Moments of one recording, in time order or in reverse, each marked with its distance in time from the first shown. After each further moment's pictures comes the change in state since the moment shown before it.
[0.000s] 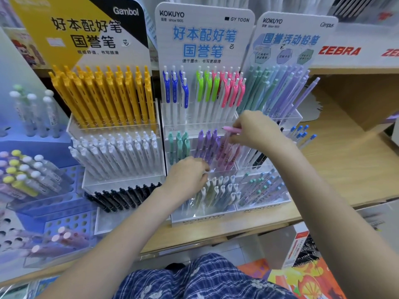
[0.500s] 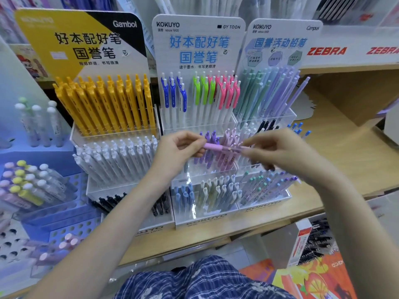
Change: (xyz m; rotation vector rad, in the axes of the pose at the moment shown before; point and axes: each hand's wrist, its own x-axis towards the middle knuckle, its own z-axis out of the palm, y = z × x) left_hand -0.015 0.008 -0.060 -1.216 0.276 -0.143; right_hand -0.086 0.013 -0.018 0.675 -0.030 -0.052
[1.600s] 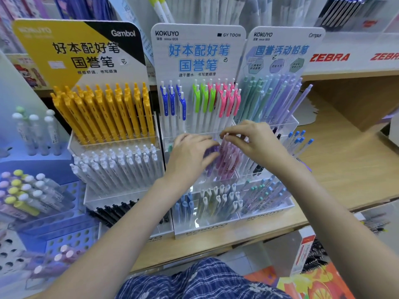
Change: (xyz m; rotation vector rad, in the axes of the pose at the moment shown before) left_hand 0.038 -0.028 0.017 1.062 0.050 0.510; right_hand 0.064 0.016 0.019 -0.397 0.203 -0.394
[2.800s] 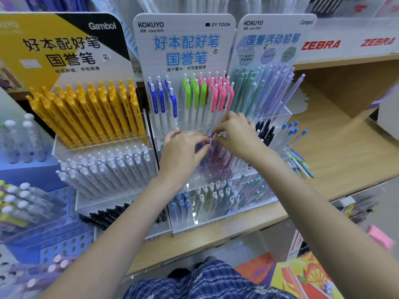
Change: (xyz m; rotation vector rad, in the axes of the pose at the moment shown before) left_hand 0.005 0.000 0.000 -0.125 0.021 -0.106; right_hand 0.023 0.003 0.029 -0.300 -0.170 0.305
